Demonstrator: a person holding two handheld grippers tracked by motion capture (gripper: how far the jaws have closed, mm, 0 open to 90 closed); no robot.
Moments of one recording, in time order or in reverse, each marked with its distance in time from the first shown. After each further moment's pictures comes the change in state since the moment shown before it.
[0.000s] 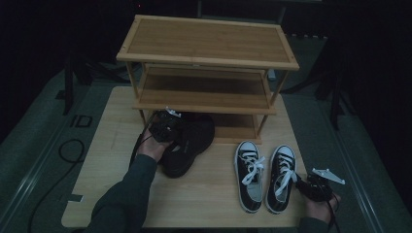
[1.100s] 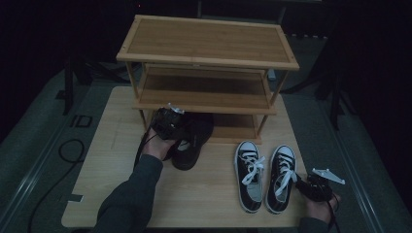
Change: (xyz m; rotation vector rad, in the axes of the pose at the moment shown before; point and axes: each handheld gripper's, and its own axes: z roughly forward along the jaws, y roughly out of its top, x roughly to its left) left arm -0.007 0.008 -0.011 -0.047 0.070 0.001; right arm 0.000 0.000 0.000 0.000 0.001 -0.001
